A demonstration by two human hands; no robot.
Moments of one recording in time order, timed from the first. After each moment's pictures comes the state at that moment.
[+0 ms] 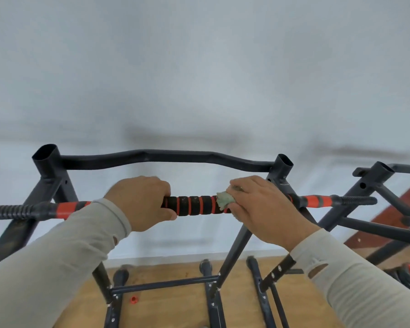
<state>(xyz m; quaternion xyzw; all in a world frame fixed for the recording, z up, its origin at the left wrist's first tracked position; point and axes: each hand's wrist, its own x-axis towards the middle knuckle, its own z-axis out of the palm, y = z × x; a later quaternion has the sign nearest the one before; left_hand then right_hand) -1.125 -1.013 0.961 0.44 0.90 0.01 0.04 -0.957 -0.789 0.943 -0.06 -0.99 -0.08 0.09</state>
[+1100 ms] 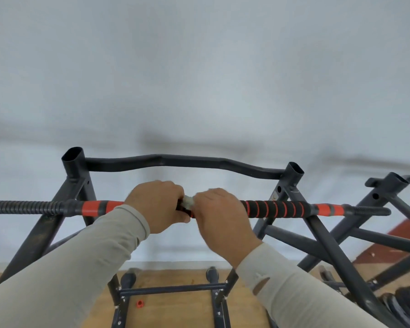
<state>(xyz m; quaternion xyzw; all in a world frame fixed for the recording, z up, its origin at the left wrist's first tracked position) -1.127 -1.016 0.944 0.44 0.90 0.04 -0.01 -1.015 -0.884 0.919 -0.05 -0.97 -0.03 0.22</state>
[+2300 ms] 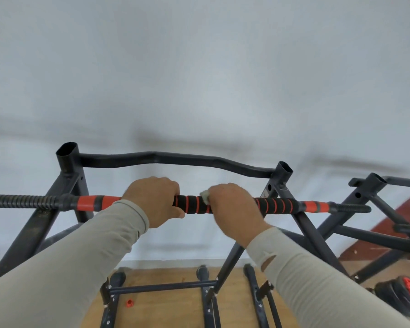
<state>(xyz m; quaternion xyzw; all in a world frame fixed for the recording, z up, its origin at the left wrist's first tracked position) -1.126 -1.015 0.944 0.43 0.90 0.04 0.00 -1.006 -0.858 0.938 -0.10 -0.99 -0.06 0.09</state>
